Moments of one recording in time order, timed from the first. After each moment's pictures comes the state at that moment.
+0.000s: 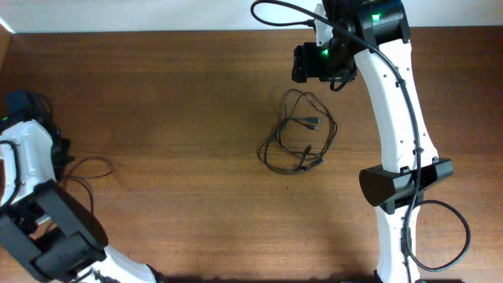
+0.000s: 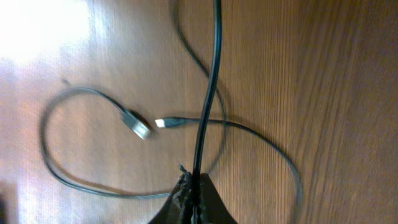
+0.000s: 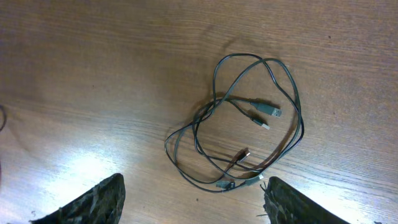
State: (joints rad) left arm 0.57 1.86 1.45 -1.02 -0.41 -0.92; right arm 0.31 2.28 2.75 -1.69 -0.18 0.22
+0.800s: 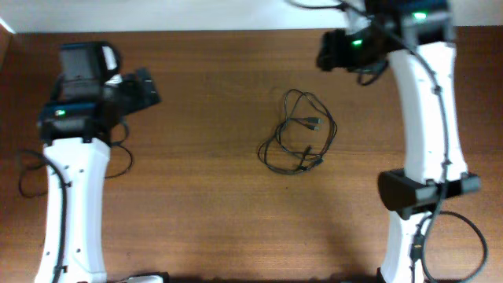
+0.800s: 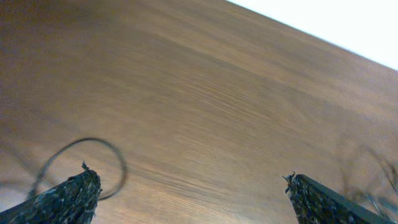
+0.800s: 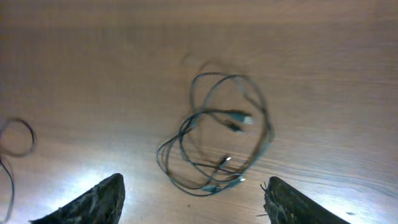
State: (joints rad) left arm 0.07 1.46 1.56 -0.95 -0.05 -0.25; right arm 0.19 2.18 2.76 -1.69 -0.18 0.22
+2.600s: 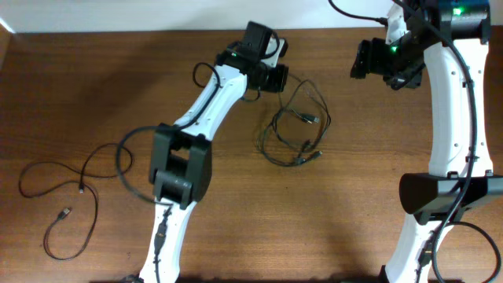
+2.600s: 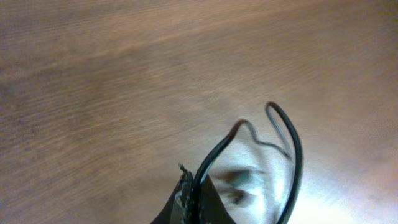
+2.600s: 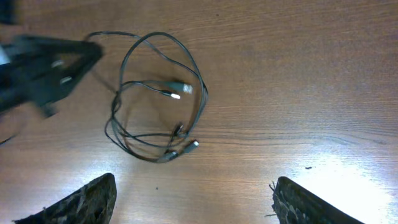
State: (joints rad) left arm -0.40 2.38 2.15 -0.74 0.37 -0.19; right arm 0.04 2.11 2.52 -1.69 -0.17 0.20
